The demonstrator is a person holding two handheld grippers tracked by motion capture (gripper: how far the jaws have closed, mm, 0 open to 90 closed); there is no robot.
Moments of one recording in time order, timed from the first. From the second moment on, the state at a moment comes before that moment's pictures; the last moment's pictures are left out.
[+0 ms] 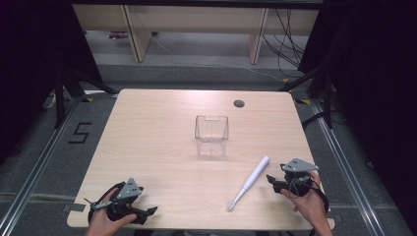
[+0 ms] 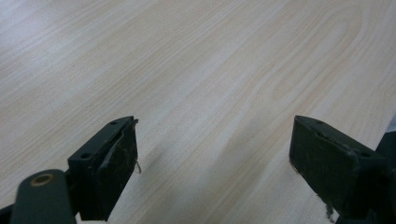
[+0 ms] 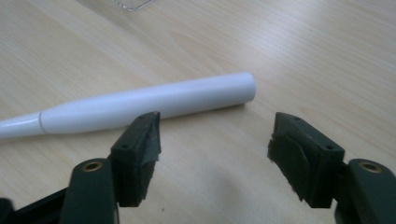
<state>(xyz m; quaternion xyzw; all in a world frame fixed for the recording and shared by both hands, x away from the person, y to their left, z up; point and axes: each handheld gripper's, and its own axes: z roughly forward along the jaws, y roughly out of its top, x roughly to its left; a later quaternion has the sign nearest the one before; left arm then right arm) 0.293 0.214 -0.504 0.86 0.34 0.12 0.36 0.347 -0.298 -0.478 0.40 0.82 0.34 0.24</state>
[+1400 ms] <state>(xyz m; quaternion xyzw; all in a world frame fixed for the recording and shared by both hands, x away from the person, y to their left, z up) 0.293 0.215 -0.504 0.86 0.34 0.12 0.36 0.418 -0.270 -0.485 0.38 0.84 0.33 0.22</state>
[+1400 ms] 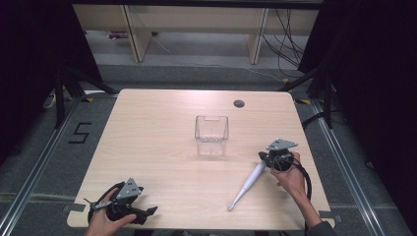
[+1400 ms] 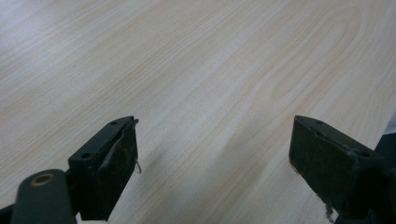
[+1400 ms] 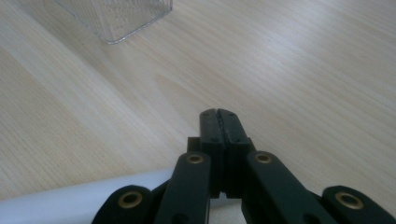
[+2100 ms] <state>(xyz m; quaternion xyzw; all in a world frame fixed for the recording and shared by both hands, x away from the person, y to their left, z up) 0.293 0.216 -0.503 0.87 0.33 0.12 0.36 0.416 -0.276 -0.490 0.39 0.84 0.31 0.20</state>
